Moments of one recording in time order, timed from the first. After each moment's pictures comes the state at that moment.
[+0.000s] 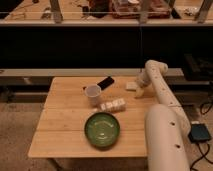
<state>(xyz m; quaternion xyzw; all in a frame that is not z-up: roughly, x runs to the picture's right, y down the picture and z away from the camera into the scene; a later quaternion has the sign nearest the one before) 0.240 -0.001 1.030 -0.23 -0.12 0.09 0.96</state>
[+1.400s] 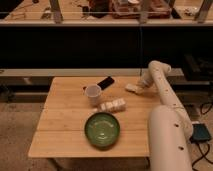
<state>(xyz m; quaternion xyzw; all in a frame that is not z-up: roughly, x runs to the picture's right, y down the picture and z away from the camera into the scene) 0.249 0.005 1.021 -0.24 -0.12 0.12 0.96</state>
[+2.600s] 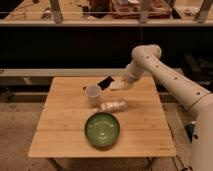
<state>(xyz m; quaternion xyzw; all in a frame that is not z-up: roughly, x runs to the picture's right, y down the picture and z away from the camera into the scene) 0.099 -0.017 0.816 -0.22 -0.15 -0.07 0.96</state>
